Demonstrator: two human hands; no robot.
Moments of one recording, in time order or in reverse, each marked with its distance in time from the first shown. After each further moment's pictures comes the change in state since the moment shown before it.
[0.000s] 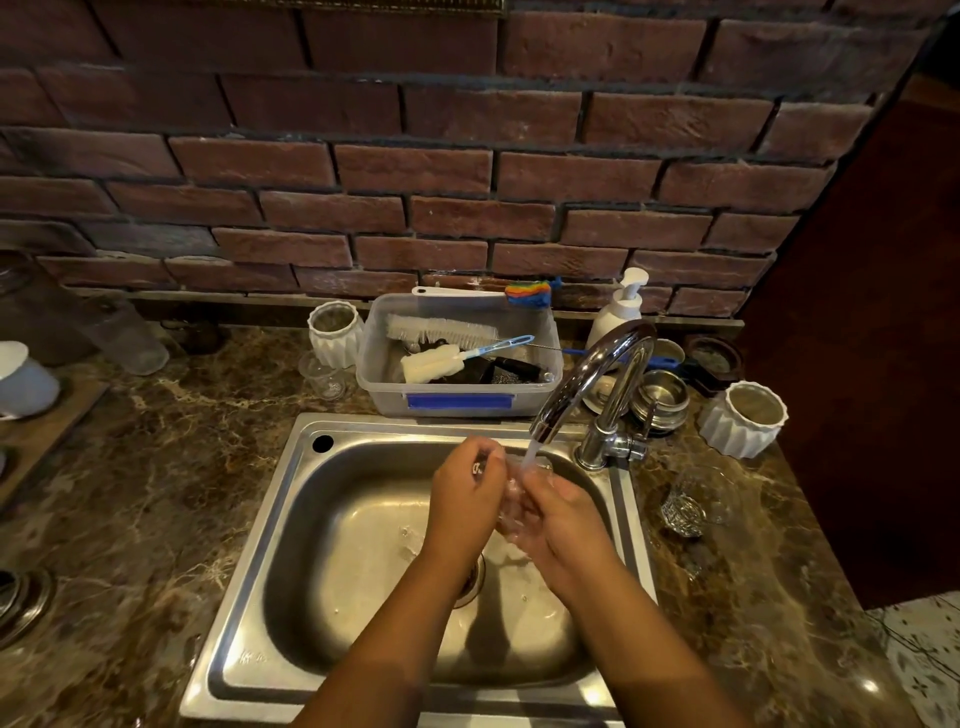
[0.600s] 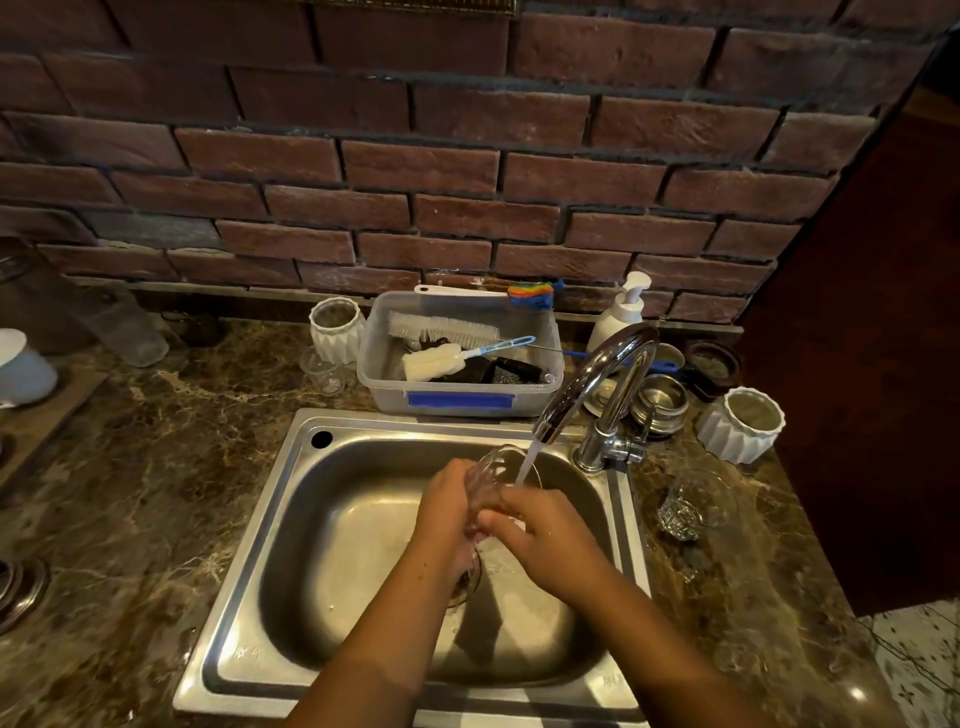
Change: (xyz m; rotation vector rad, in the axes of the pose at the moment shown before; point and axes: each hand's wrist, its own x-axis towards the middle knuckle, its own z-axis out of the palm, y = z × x) left_hand -0.001 -0.005 -0.004 -0.642 0.007 -0.703; right_hand 0.004 0.003 -0.009 -1.232 -0.253 -0.509
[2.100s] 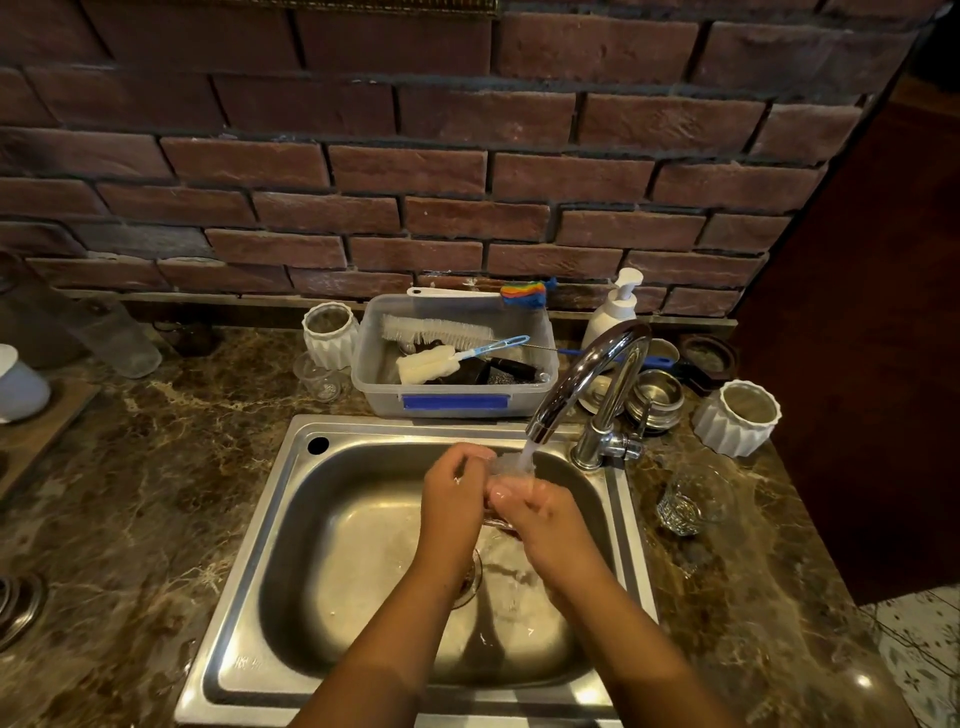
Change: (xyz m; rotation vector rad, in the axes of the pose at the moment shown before) left_hand -0.014 0.006 0.008 0.371 0.016 0.490; right_hand -0.003 -0.011 0.005 0.680 0.196 0.262
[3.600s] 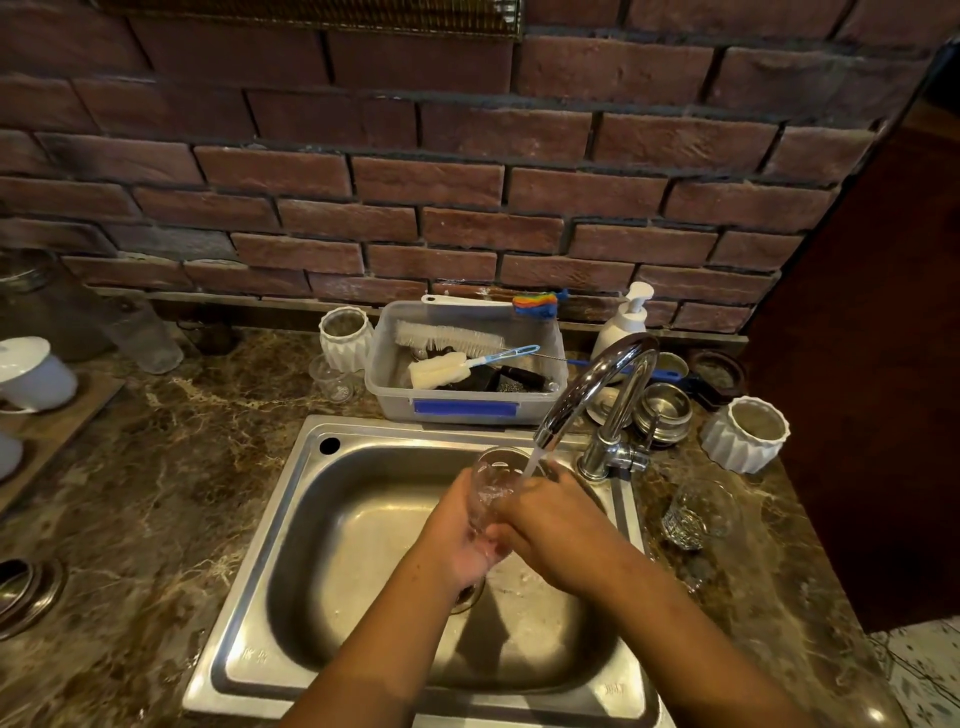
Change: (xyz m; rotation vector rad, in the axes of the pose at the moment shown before) left_hand -0.003 -0.001 -0.007 -0.702 -0.183 -0.724; right_hand 0.002 -0.051 -0.013 -1.402 -0.360 -0.375
